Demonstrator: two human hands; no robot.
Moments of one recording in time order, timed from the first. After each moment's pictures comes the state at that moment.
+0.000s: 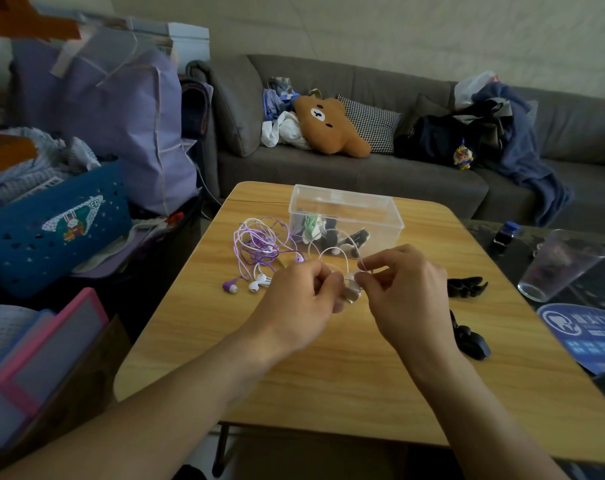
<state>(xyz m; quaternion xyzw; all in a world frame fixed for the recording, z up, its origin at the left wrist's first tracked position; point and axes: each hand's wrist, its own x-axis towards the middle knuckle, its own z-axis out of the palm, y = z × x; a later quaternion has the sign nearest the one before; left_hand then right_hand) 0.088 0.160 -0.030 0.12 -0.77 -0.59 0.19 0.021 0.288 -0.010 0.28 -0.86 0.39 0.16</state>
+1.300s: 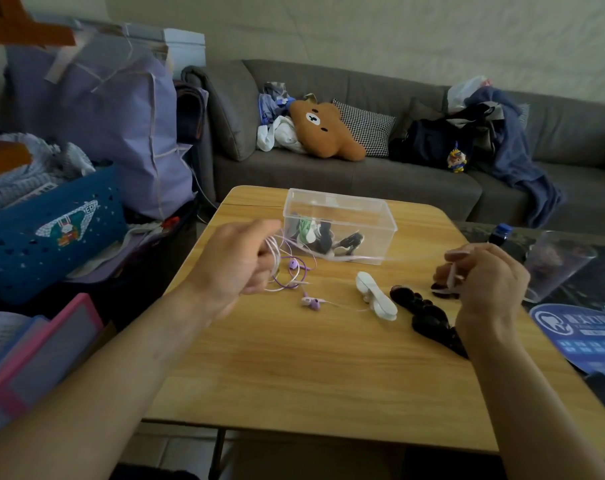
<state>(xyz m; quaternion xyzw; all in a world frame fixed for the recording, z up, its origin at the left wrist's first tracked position) 0.104 0.109 0.016 0.12 -0.67 -0.70 0.20 -0.021 0.339 0.012 0.03 -0.67 0.73 0.11</state>
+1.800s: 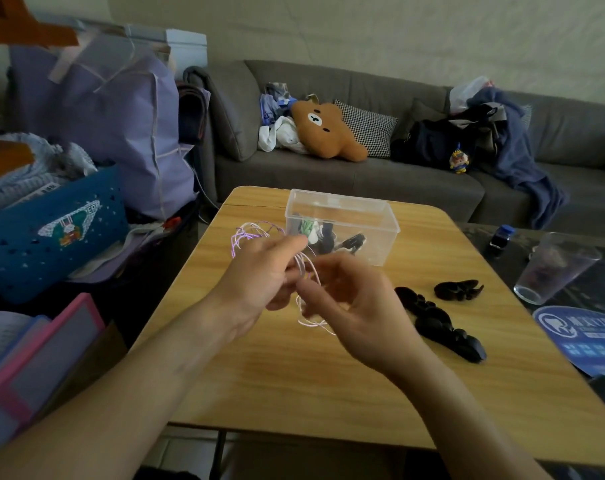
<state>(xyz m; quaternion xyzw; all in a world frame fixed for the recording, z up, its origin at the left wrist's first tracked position) 0.100 0.132 0.011 0.14 -0.66 -0.72 0.15 0.046 0.276 -0.004 0.41 -0.74 0.53 -0.08</state>
